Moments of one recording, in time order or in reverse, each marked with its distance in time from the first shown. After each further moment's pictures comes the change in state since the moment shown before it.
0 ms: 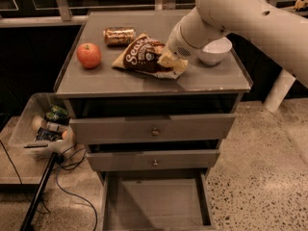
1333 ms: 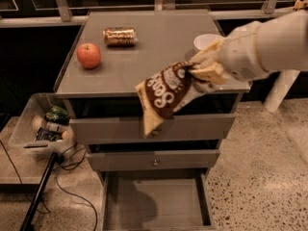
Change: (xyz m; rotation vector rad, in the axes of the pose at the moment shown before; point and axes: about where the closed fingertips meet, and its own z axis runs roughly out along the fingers) arm 0.028 0.073 -0.146 0.064 -0.237 -0.044
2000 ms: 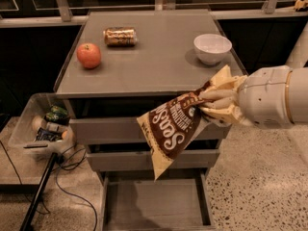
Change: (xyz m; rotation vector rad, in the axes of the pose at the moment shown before) arm 0.020 0.081 -0.044 -0.009 -0.051 0.023
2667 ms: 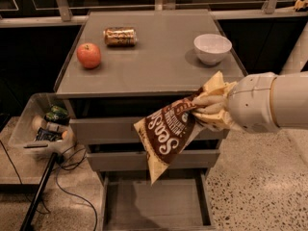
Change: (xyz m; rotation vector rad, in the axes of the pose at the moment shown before) arm 0.004 0.010 0.018 -0.025 0.016 0.005
